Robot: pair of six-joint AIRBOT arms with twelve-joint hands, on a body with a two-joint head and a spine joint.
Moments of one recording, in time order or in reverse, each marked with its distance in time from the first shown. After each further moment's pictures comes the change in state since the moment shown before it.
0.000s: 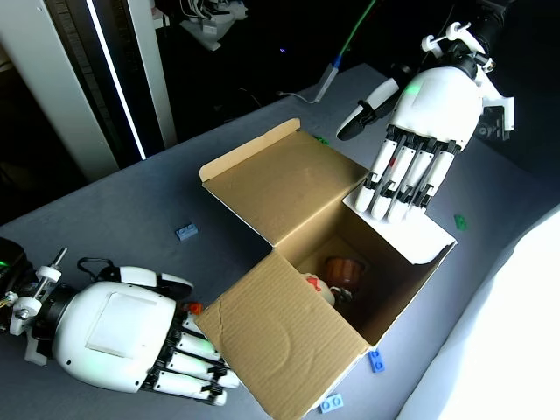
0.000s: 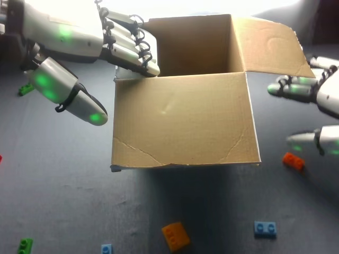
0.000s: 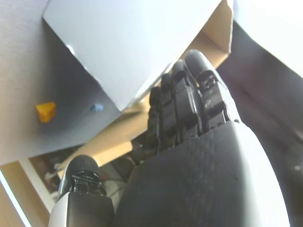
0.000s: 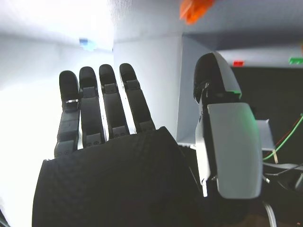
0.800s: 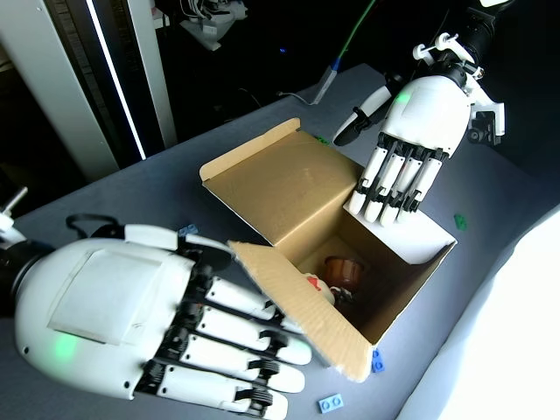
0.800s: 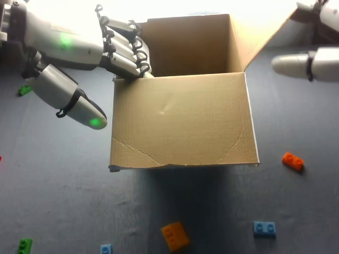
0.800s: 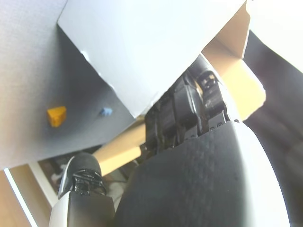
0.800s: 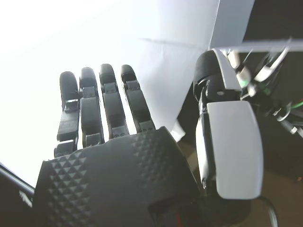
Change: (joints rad) left arm 0.011 0.001 0.002 0.001 0.008 0.011; right arm 0.323 0.090 -0.110 0.083 -0.110 0.035
